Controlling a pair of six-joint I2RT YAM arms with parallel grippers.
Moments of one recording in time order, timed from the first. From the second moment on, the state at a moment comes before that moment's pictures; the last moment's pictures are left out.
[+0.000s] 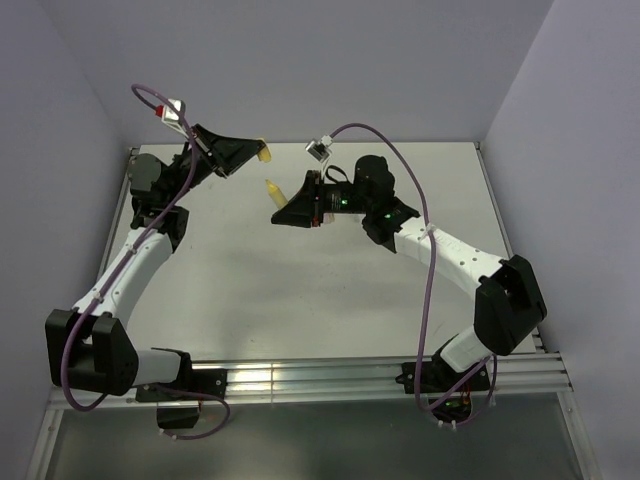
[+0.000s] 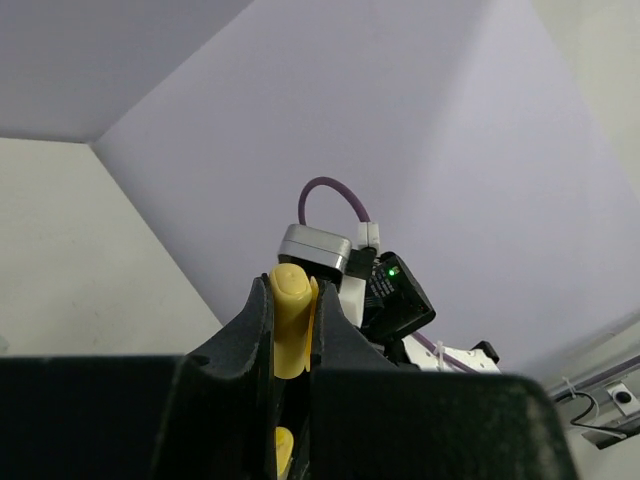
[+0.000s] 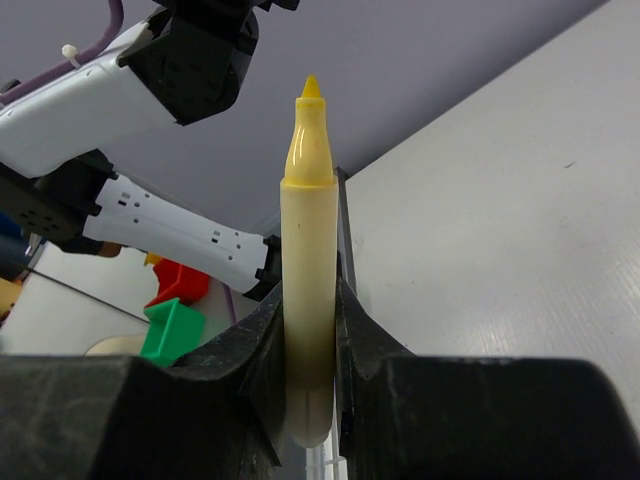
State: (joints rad) left arm -0.17 1.31 1.05 0.69 0.74 -1.27; right arm 0.64 1.51 1.15 0.38 -0.88 0.71
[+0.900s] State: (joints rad) left arm -0.26 1.31 1.03 0.73 0.74 -1.27; right arm 0.58 1.48 1.13 0.49 -0.89 0.81
